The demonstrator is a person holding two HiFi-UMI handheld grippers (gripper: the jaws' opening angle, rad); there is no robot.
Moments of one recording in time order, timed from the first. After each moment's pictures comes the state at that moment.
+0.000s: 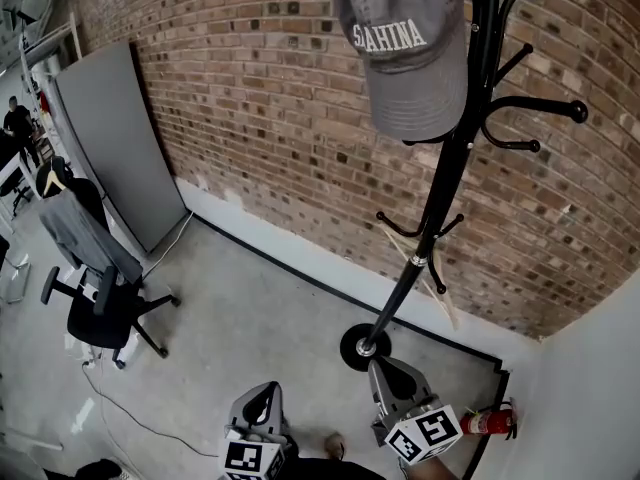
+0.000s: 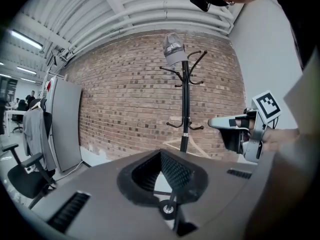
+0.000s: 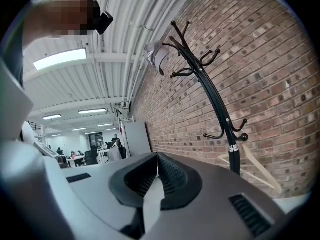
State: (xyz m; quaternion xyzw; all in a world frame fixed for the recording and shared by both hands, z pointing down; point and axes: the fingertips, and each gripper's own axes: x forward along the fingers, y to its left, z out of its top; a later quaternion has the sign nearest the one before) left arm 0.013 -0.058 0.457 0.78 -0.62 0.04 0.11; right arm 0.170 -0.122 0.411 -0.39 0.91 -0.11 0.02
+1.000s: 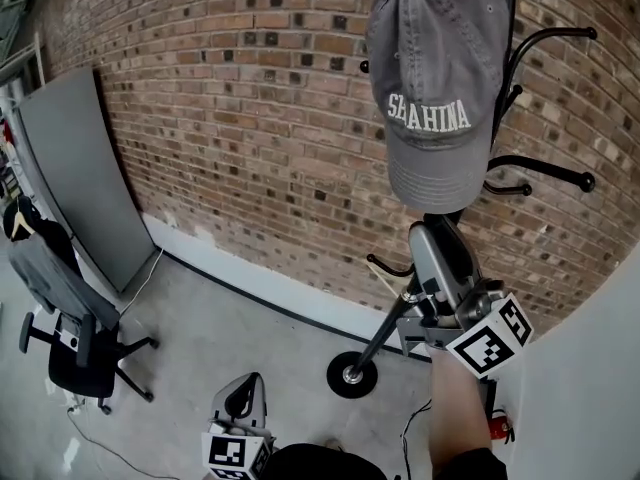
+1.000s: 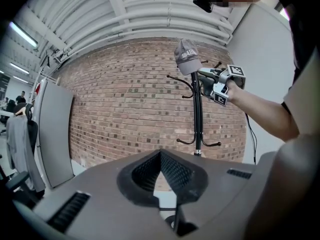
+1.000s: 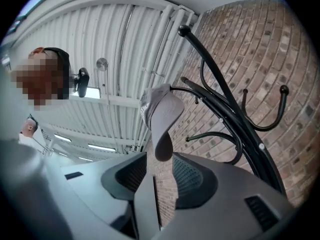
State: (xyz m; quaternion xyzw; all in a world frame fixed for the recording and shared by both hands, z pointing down) left arm -0.067 -0.171 0.398 0.81 -0.59 0.01 0.07; right arm 0.140 -0.277 0.116 -0.33 0.90 0.03 0.27
